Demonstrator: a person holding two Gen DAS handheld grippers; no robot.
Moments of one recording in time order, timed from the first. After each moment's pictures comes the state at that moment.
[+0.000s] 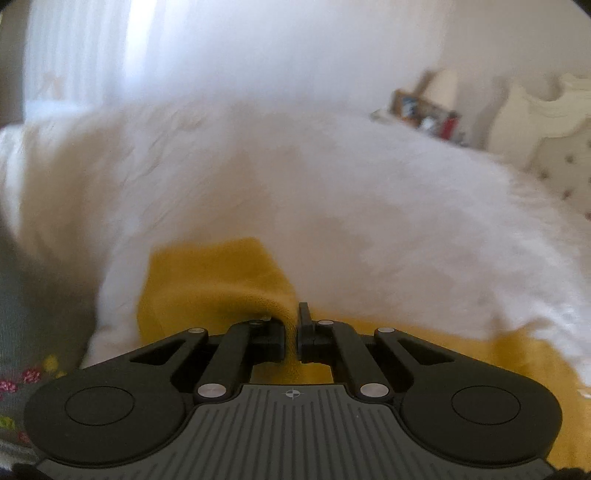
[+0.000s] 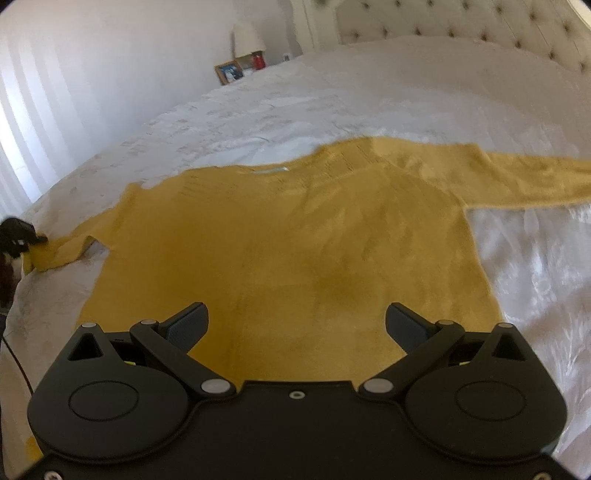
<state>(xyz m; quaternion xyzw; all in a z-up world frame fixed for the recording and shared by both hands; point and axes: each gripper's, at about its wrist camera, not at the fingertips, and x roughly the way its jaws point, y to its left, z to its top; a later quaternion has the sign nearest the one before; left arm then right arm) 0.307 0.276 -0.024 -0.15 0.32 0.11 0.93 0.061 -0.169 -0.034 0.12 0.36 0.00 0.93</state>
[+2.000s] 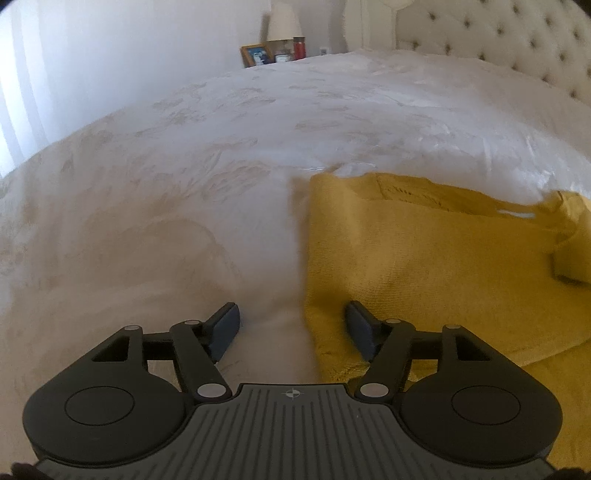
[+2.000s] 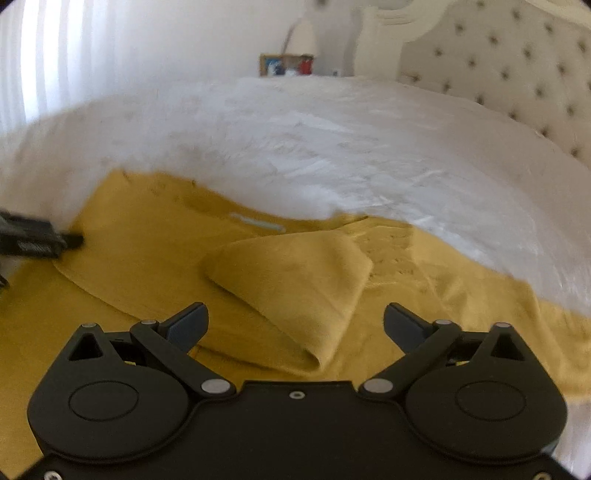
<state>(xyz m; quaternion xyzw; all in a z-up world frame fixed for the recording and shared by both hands) 0.320 0.088 -0.079 0.06 0.36 -0.01 0.93 0.197 -0.152 -0.048 -0.08 0.34 0.02 0.94</state>
